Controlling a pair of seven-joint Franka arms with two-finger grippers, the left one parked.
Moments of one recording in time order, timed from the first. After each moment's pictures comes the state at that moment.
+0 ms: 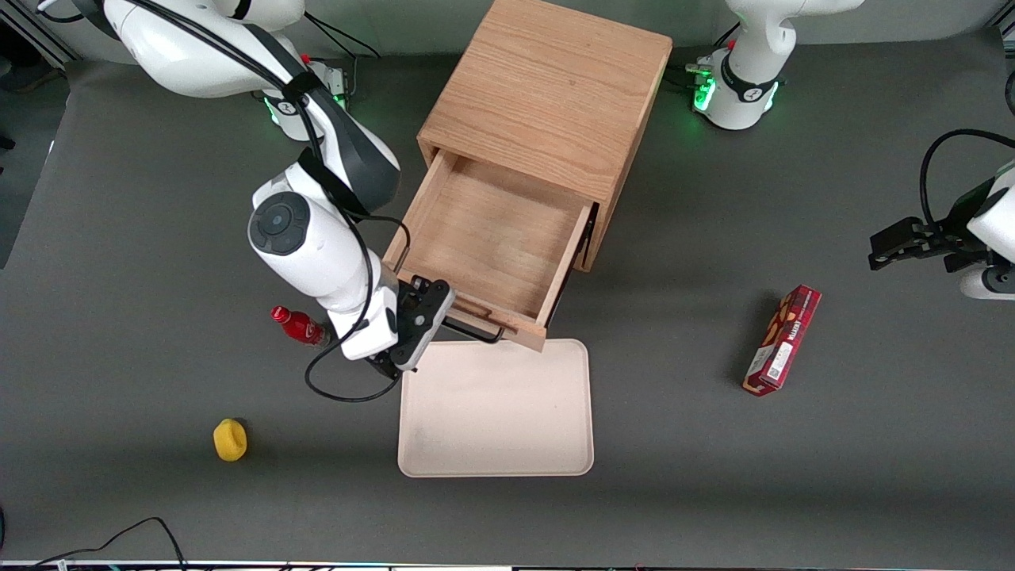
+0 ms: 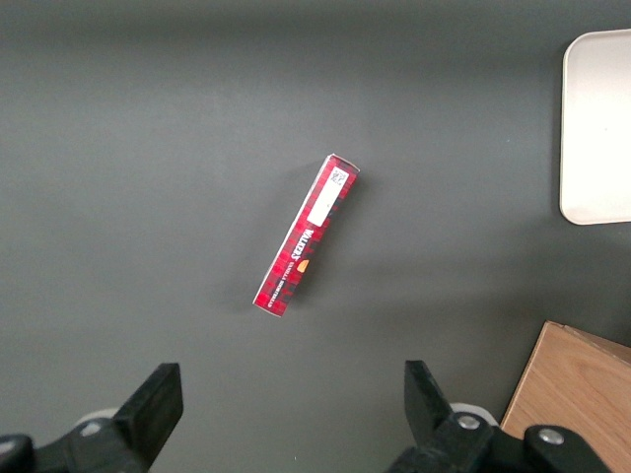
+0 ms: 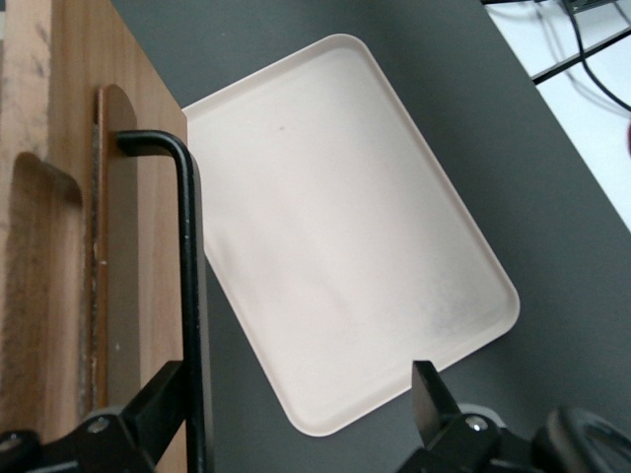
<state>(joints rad) 0.16 0.54 0.40 -1.48 -0.08 2.22 -0.54</state>
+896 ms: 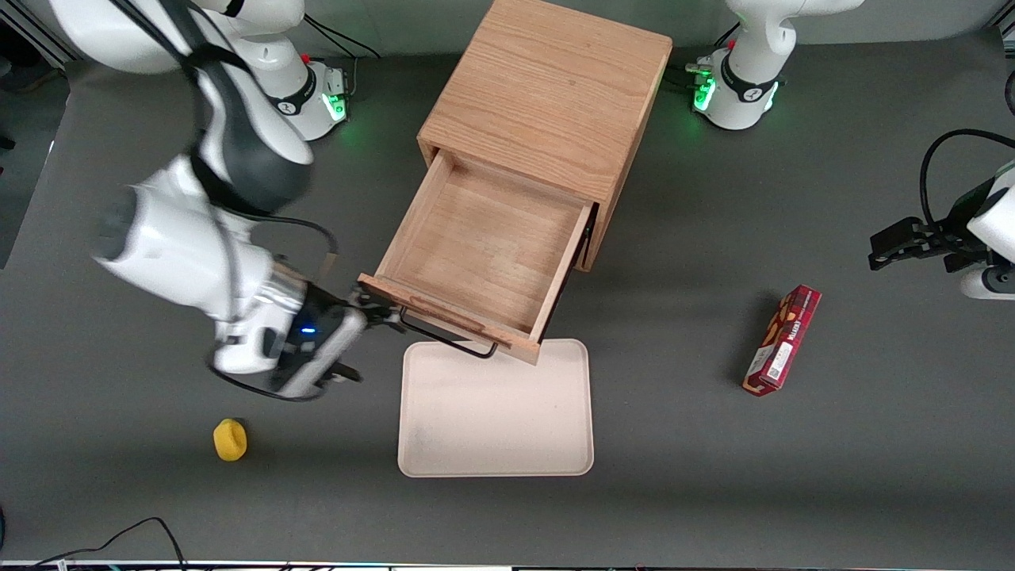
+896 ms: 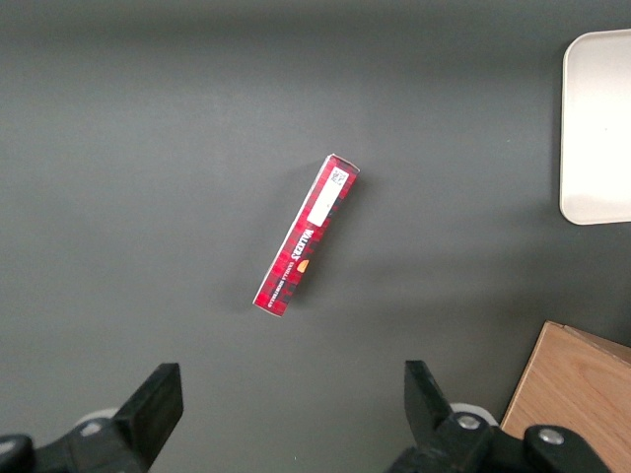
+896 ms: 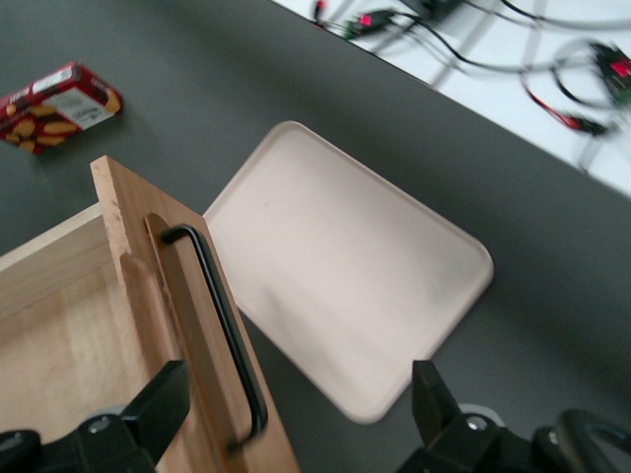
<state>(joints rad) 0.00 0.39 0.37 -1.43 0.24 2.04 -0.33</state>
